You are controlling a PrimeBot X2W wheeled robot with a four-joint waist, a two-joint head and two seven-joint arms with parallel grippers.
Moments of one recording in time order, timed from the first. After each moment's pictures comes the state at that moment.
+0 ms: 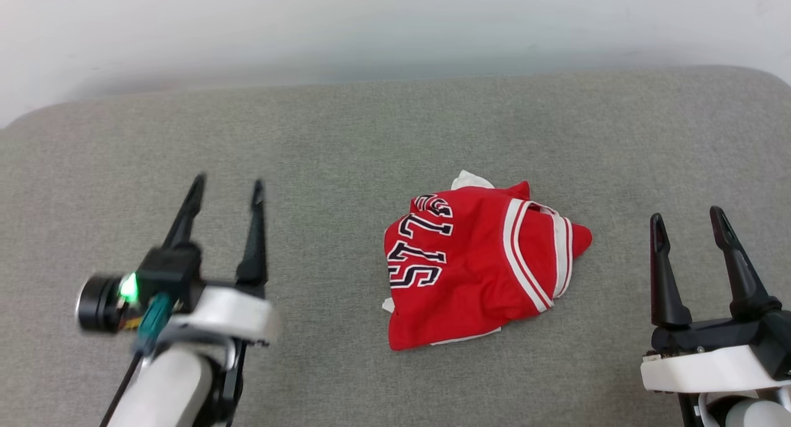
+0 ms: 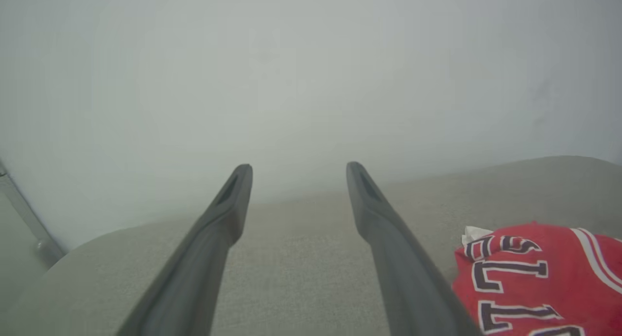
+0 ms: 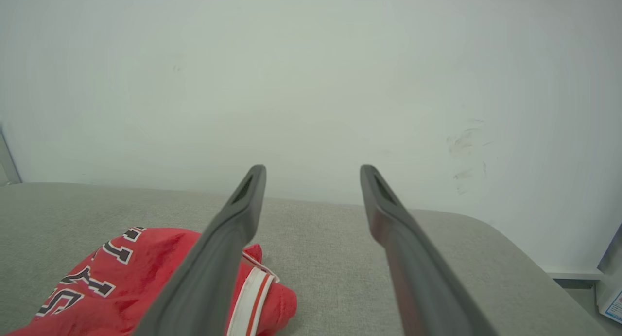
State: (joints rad) left arm -0.34 0.49 -0.53 0.01 -0.49 0.39 -0.26; right arm -0.03 -0.05 -0.06 -0.10 0.01 0.13 -0.26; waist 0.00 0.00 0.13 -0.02
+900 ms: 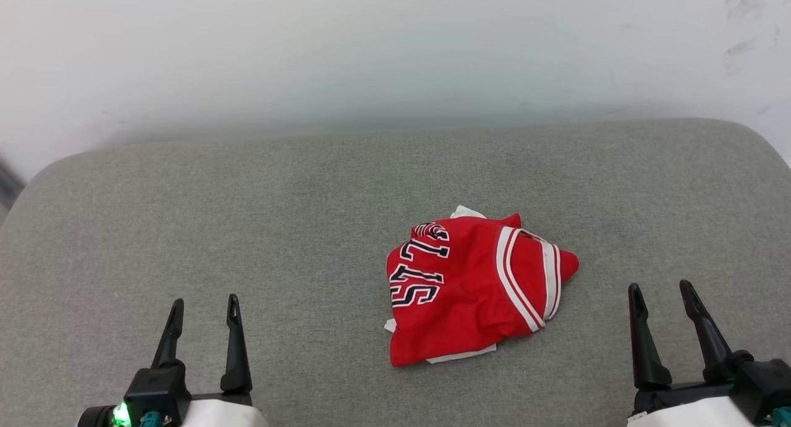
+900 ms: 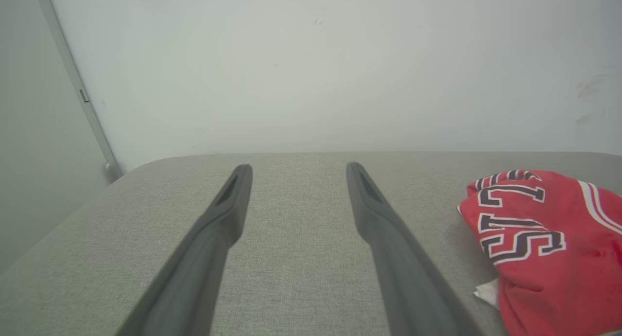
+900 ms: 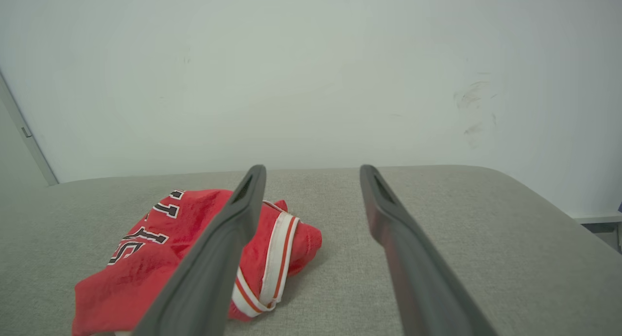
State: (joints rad) left arm 0.10 0.15 -0.09 -0.02 -0.17 0.14 -0.26; right arm 0.10 -0.05 -0.03 -0.02 0.12 0.13 -0.26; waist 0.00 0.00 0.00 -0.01
